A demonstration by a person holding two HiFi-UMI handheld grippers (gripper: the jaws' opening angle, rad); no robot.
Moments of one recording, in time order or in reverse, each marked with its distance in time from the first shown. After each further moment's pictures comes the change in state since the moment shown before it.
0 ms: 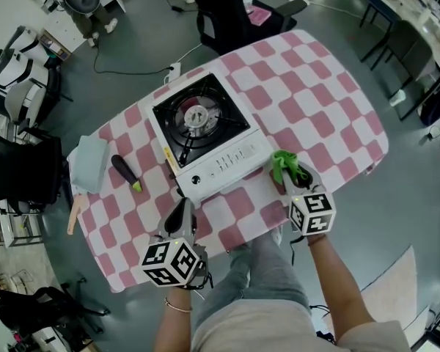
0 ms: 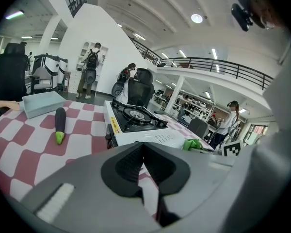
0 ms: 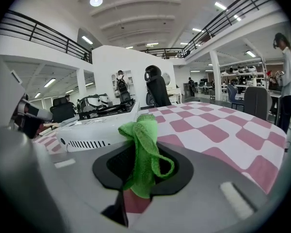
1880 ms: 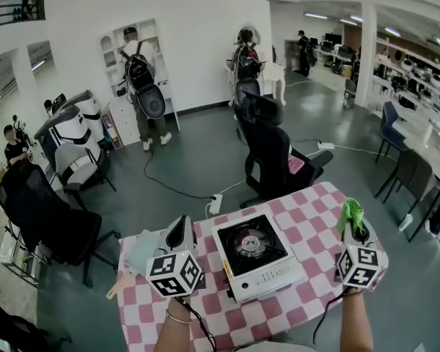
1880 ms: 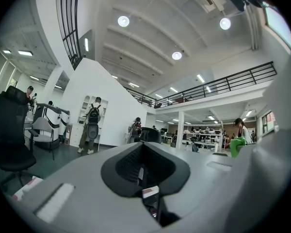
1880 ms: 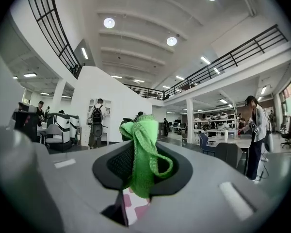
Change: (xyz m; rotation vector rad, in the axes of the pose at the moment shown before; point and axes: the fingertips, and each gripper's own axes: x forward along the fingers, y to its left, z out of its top) left arm -0.053 0.049 0.304 0.188 -0.584 0.064; right arm -0.091 -0.033 0.287 -0.092 -0.456 -0.370
